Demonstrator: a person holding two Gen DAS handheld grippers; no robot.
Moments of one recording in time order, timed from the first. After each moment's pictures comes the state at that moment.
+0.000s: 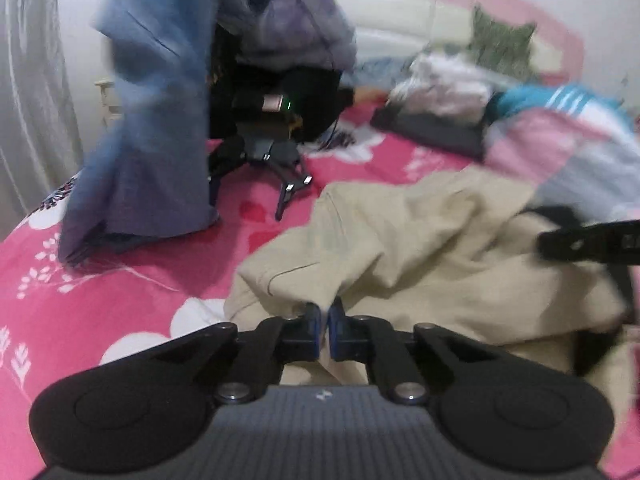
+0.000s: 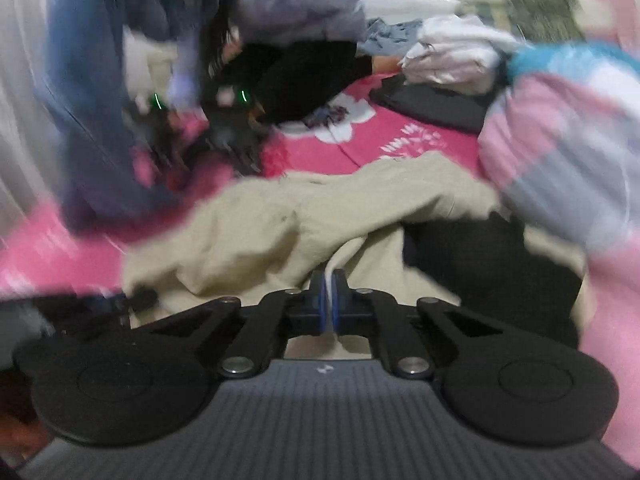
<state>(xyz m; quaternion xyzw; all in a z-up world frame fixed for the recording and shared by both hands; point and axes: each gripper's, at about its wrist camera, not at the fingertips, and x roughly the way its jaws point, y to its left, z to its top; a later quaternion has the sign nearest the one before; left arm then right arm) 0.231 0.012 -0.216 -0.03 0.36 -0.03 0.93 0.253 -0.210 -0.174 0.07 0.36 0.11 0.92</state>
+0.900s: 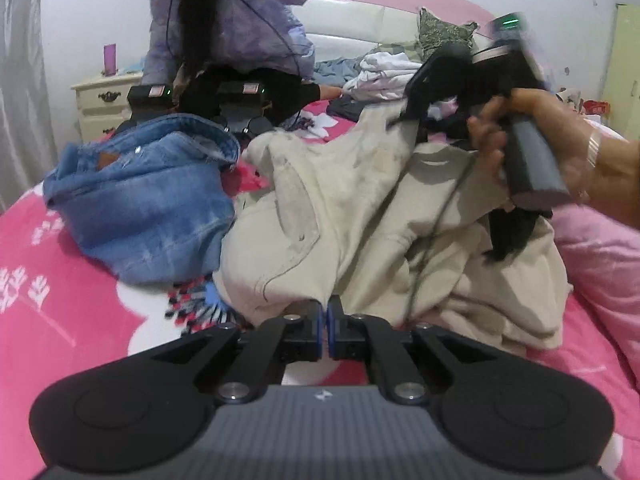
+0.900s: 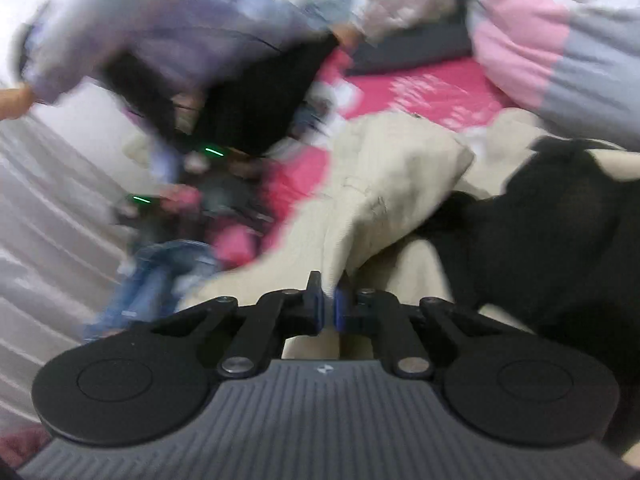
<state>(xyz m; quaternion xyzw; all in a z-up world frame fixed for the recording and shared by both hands) 0.110 0.031 -0.239 -0.03 0.36 -0.10 0.93 0.307 -0.202 -0.203 0.27 0.34 0.10 0.89</state>
